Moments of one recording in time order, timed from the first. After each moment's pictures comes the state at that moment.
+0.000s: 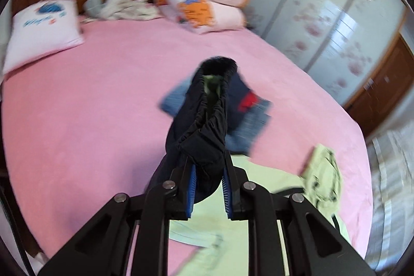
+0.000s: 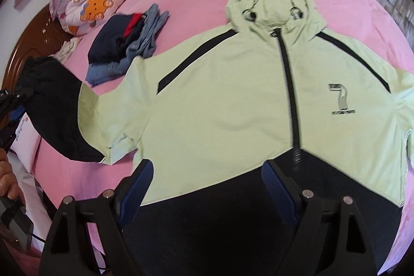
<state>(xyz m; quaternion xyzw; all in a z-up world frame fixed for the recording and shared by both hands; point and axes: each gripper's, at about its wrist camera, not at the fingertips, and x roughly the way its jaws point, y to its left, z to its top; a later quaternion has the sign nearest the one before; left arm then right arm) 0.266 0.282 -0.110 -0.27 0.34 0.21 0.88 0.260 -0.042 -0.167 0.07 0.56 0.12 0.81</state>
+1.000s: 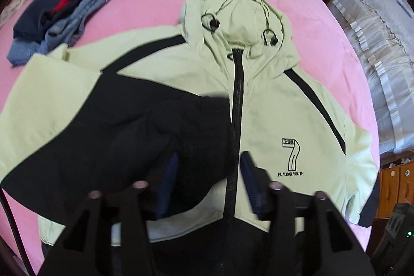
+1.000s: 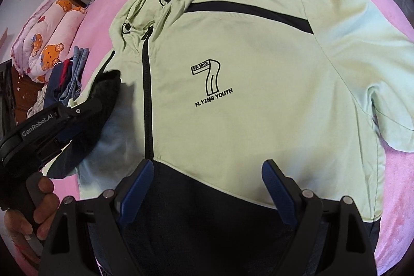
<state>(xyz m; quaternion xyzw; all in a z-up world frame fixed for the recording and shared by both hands) 0.386 -0.006 -0.232 -0.14 0.57 -0.01 0.81 0.283 -0.242 -0.230 0.18 0.60 0.05 0.78</state>
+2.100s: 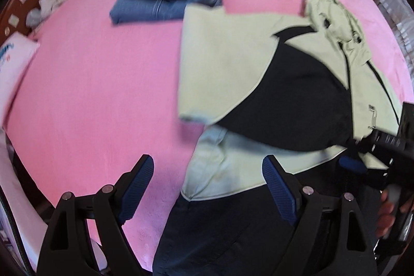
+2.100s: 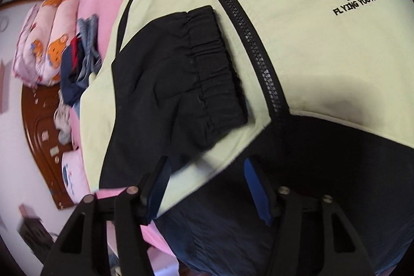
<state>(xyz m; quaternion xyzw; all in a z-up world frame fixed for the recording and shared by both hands) 0.258 0.187 -0.211 -0.09 0.62 0.12 0.77 0.312 -0.114 -0.280 0.32 0.69 0.08 0.64</state>
